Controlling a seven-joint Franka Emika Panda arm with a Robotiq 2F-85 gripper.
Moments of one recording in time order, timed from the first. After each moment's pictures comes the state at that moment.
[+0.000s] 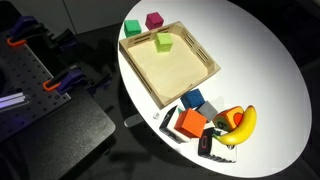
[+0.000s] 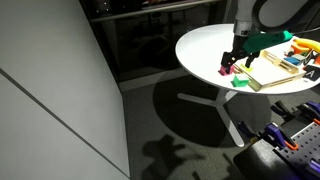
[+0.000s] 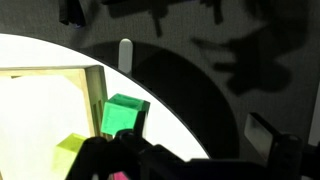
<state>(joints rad) 0.09 0.01 0.09 -2.51 -0.14 2.42 0.53</state>
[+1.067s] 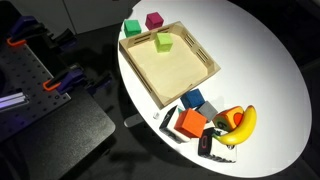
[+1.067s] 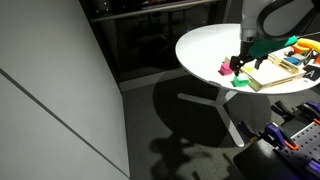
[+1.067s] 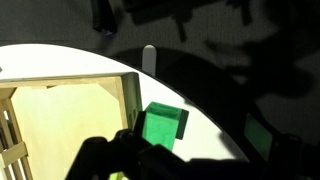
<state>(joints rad) 0.07 0.06 0.03 -2.52 -0.27 2.42 0.60</state>
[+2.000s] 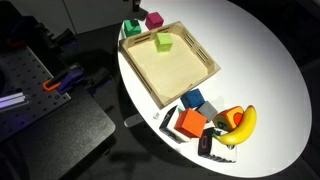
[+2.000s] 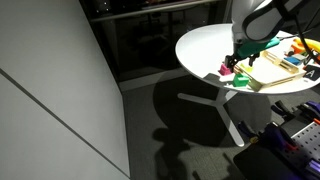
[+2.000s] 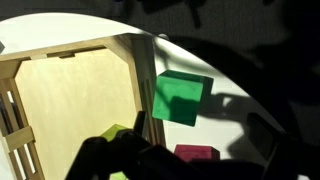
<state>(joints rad) 0.08 0.27 -0.05 -2.33 -0.35 2.42 0.65</state>
